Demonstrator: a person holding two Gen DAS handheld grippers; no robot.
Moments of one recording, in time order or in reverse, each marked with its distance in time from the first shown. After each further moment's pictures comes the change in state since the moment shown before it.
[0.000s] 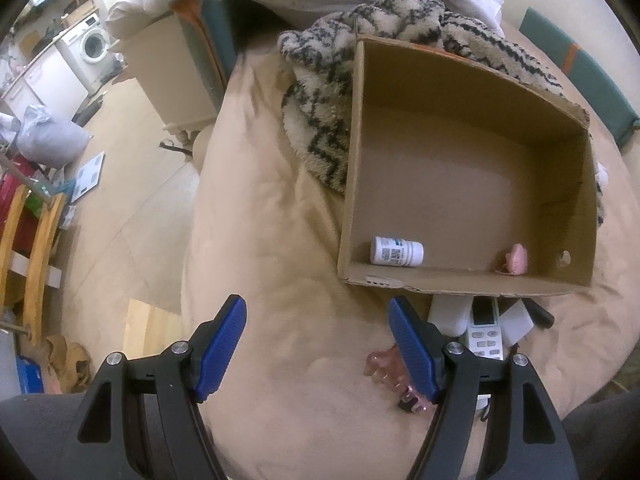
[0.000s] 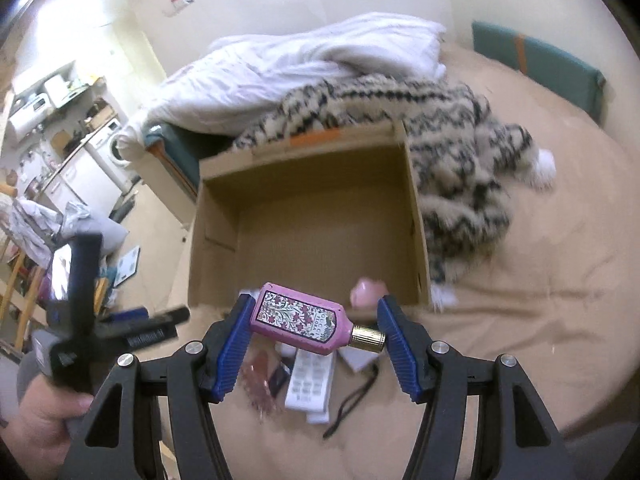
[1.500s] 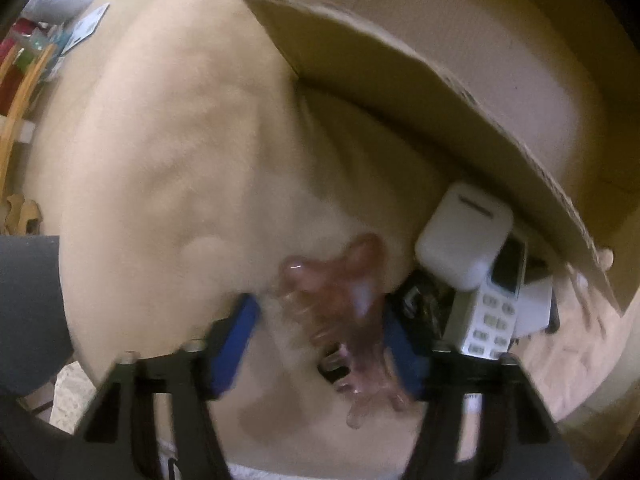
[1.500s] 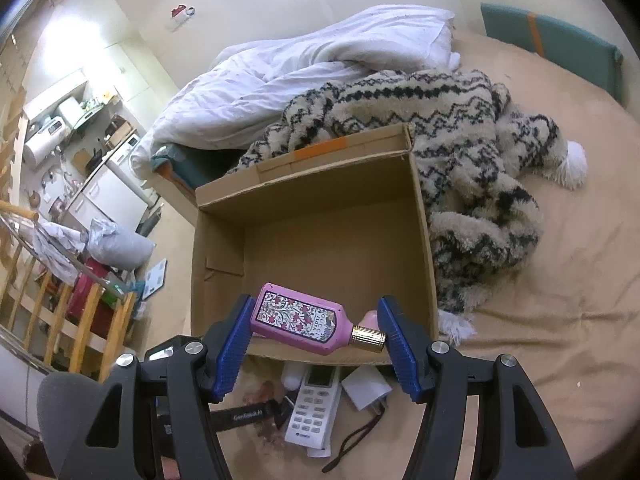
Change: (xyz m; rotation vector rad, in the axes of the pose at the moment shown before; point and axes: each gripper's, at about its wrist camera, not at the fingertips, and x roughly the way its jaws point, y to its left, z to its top) left arm 0.115 -0.026 -0.047 -0.299 0.405 -0.063; right arm 0.037 -0.041 0.020 0.092 0.029 0.122
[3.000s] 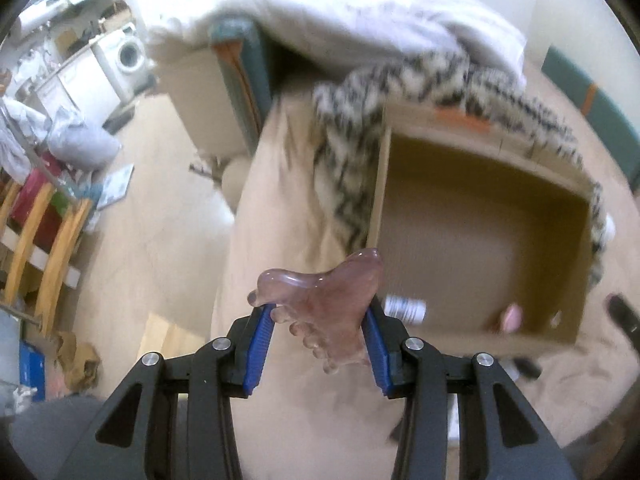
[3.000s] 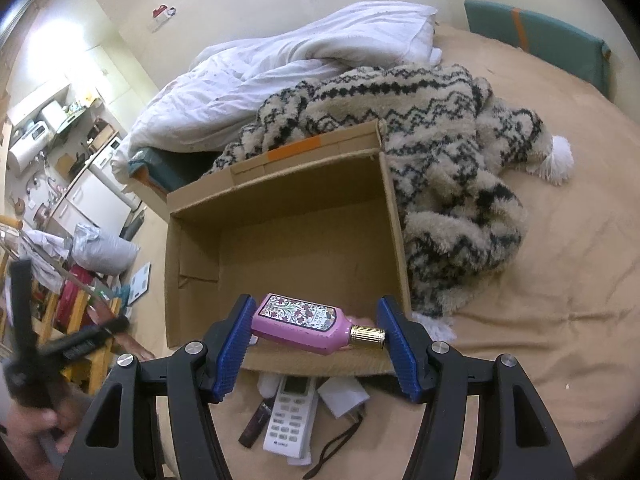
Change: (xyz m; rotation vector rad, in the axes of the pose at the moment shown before) left arm -0.199 0.011 0.020 0.212 -0.556 0.088; right arm 0.007 -0.015 0.013 -0.001 -0.008 -0.071
